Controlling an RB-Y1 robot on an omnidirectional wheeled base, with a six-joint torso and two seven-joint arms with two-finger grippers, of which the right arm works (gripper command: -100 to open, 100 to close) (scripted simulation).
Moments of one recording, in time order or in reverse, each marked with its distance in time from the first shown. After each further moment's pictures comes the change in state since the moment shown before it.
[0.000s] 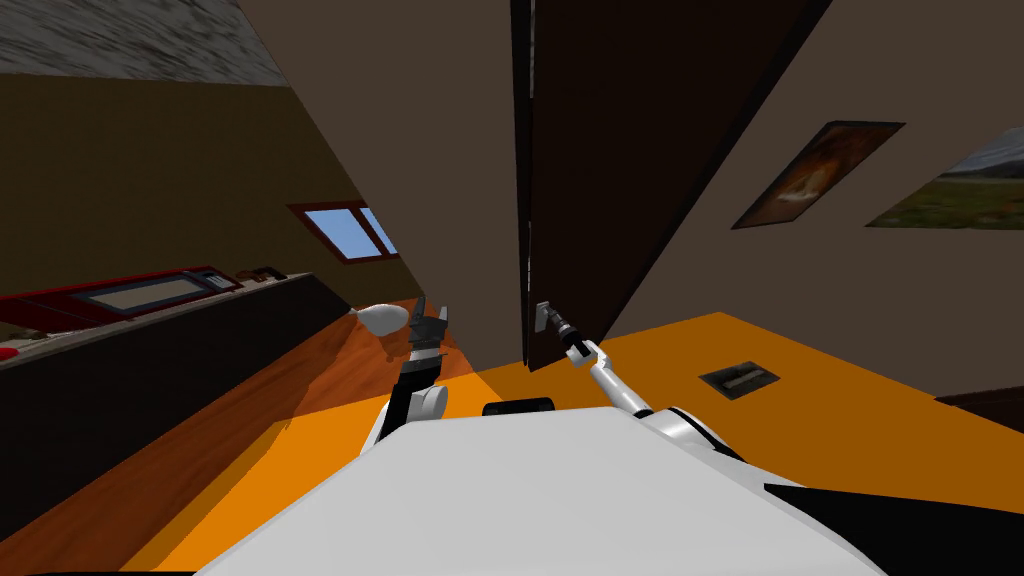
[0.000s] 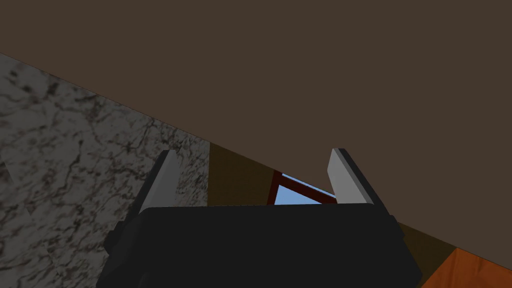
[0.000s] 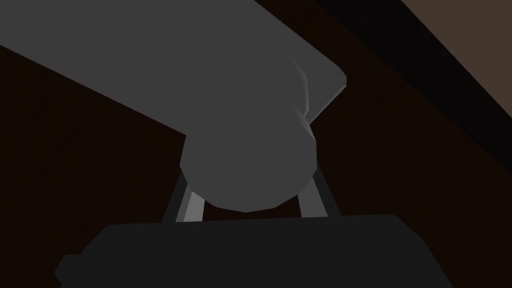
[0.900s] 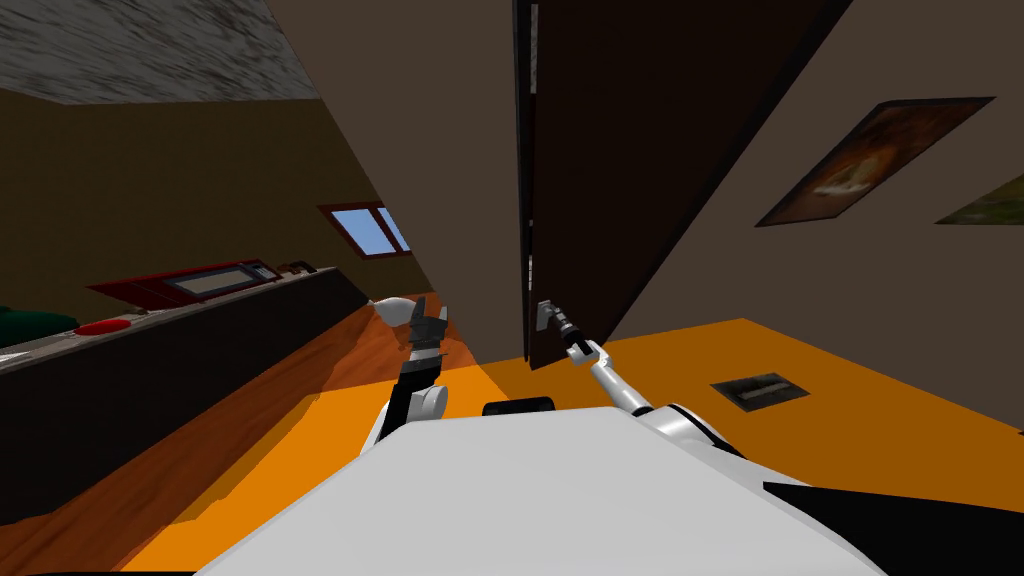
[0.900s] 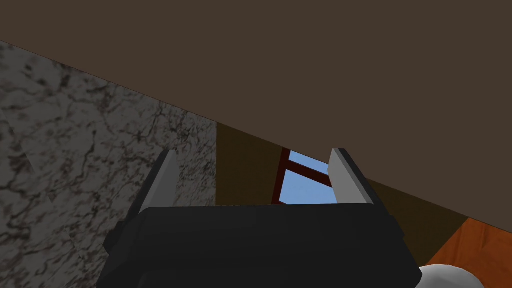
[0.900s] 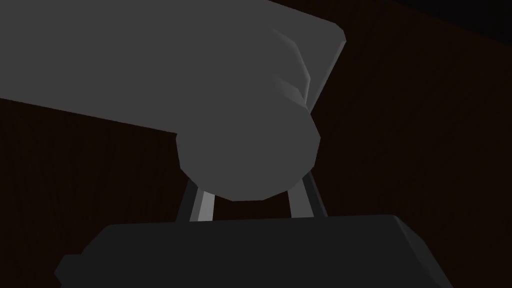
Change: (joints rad) arm -0.016 -0.013 0.002 0.029 -0.126 0.001 -0.208
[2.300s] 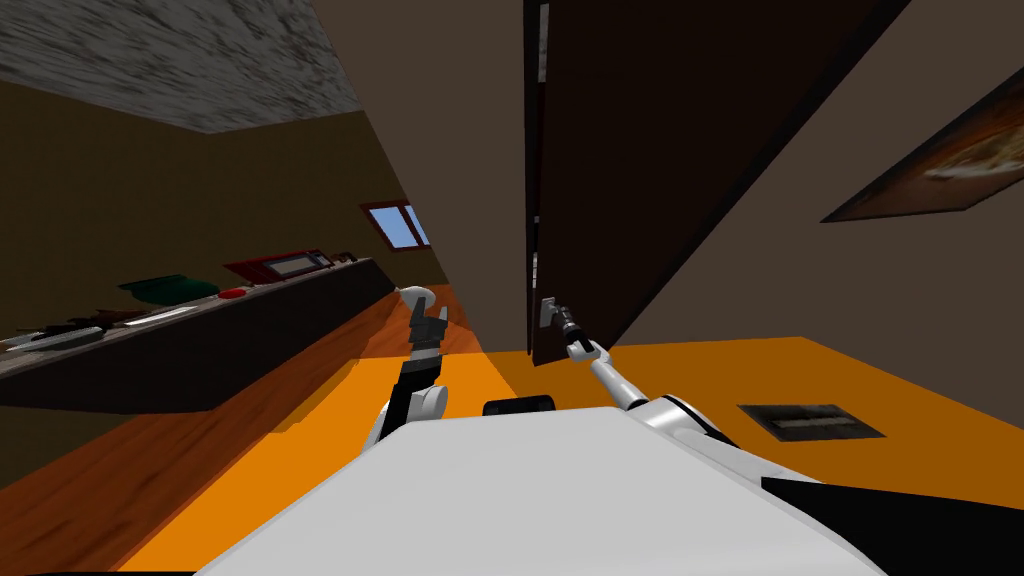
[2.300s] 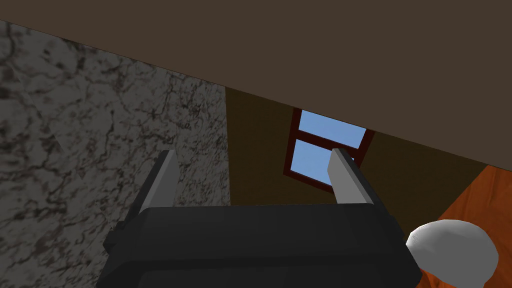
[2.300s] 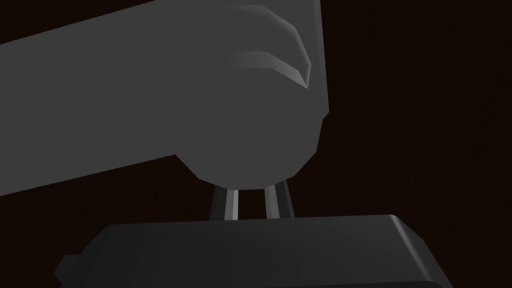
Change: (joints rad) arm -0.049 -0.009 0.009 0.092 -0.226 -0.008 -0.344
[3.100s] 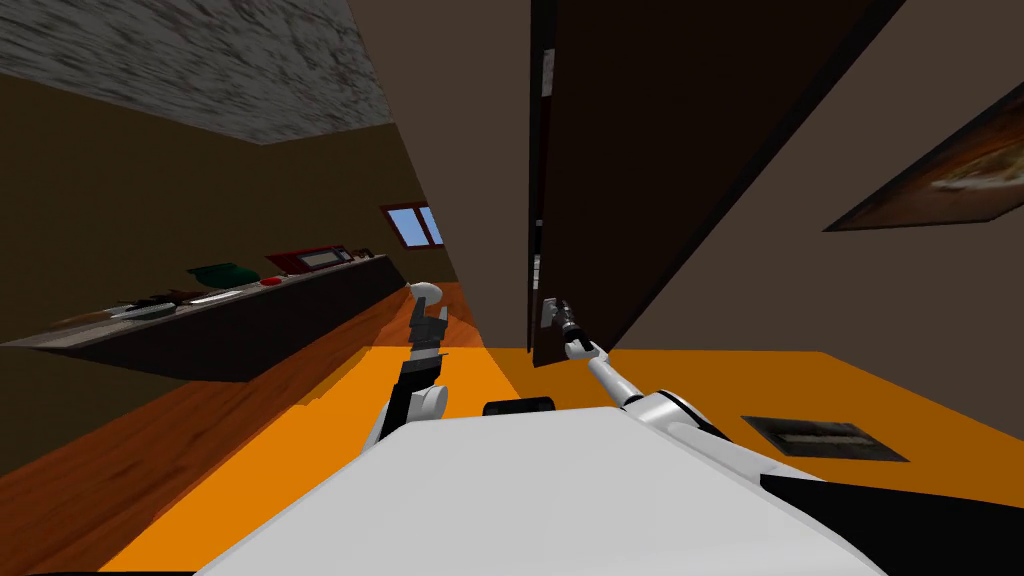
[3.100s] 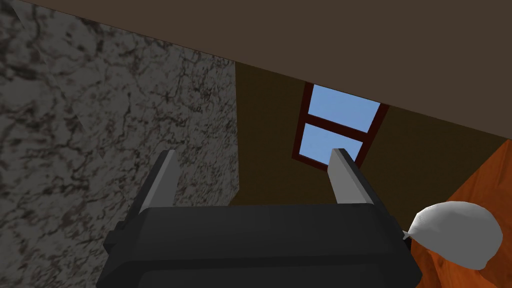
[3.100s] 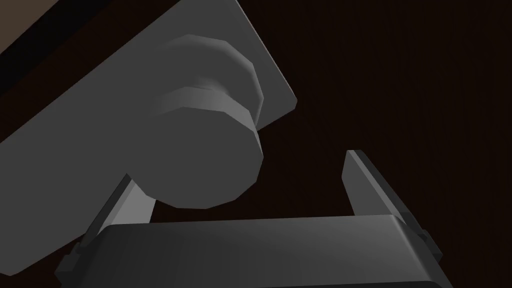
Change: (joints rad) arm -0.030 0.011 0.010 0.047 -0.143 -0.008 -0.223
